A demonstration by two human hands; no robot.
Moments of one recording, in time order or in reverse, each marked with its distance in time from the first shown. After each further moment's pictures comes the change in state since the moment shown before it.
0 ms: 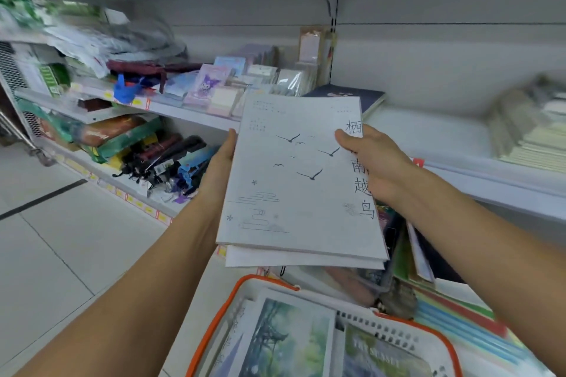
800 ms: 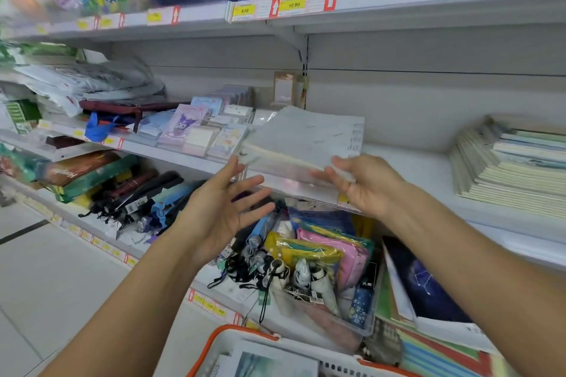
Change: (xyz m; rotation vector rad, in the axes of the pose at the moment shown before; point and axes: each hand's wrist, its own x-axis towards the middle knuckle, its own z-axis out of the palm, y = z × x) left_hand 0.017 0.000 0.019 -0.156 -0.134 0.081; right_hand 0.009 -0.040 -0.022 0.375 -0.014 0.105
